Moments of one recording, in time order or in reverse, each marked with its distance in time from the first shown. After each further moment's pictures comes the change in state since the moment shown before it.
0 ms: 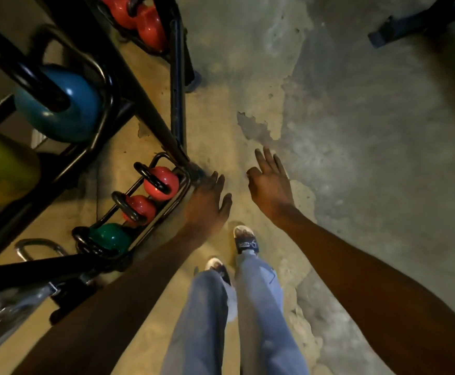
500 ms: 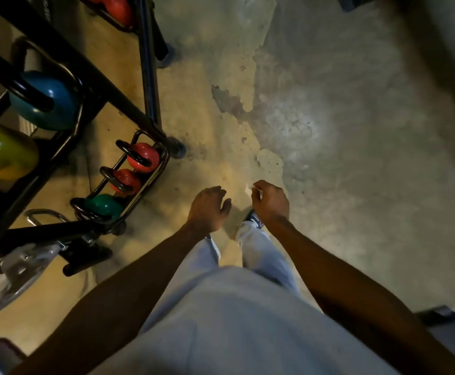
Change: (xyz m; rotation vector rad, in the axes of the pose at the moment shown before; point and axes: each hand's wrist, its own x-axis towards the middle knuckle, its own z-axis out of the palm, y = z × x) left_hand -0.090 0.179 -0.044 -0.061 -0.269 -0.040; right_hand -0.166 0.040 -0.137 0.337 -0.148 0.514
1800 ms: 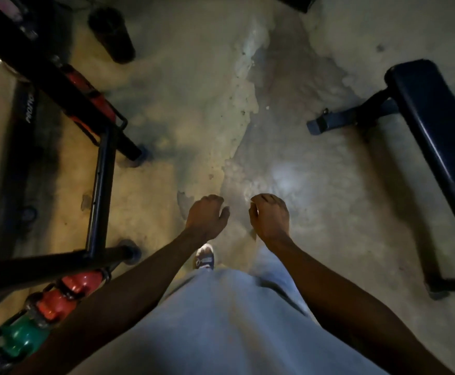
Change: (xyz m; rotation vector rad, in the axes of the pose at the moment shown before) left_hand 0.543 0.219 -0.190 0.043 0.103 -0.054; right_hand 0.546 0.017 -0.290 -0.279 0.154 -0.293
